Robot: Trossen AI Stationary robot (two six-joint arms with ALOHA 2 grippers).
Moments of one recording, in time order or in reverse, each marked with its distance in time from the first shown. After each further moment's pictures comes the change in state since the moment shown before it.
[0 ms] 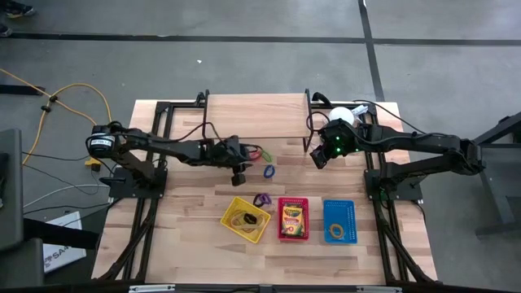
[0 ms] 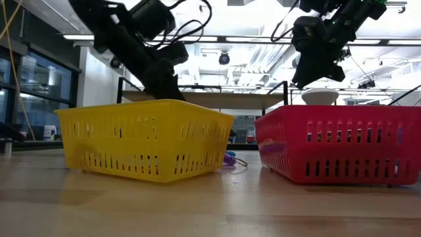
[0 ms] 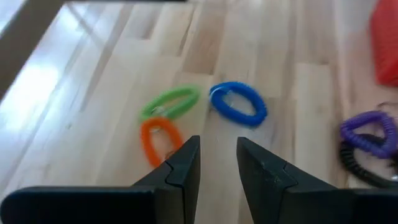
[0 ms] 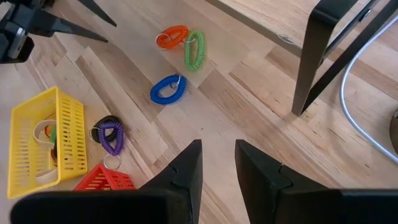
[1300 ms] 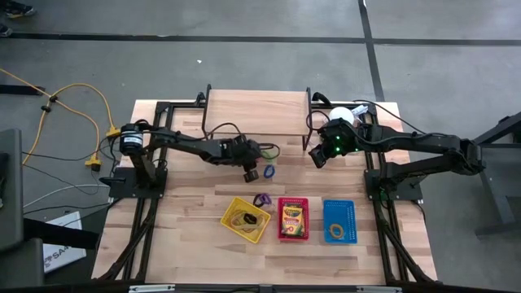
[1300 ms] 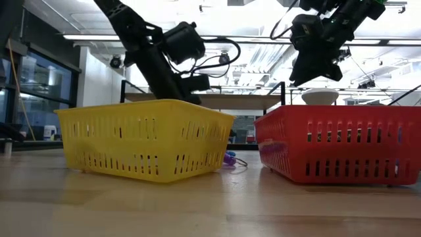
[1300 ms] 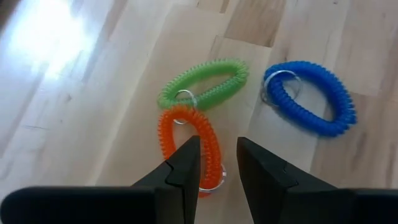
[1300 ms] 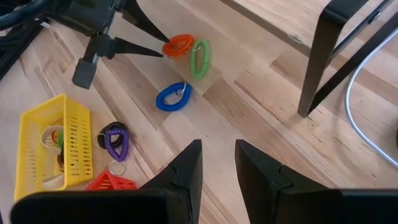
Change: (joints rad) left arm 0.027 0.275 0.206 -0.127 -0.107 -0.085; right arm 0.000 0.000 0.000 0.031 0.000 0.000
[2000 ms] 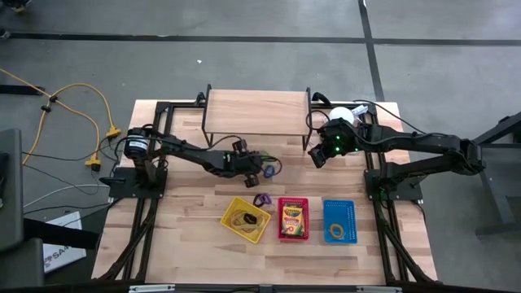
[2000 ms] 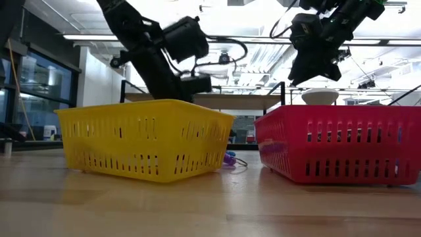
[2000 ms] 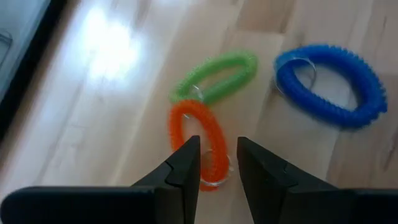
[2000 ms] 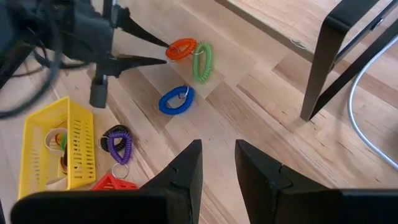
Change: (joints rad) left arm -0.116 0.048 0.010 0.000 -0.277 0.013; right arm 0.000 0.000 0.000 0.015 0.000 0.000
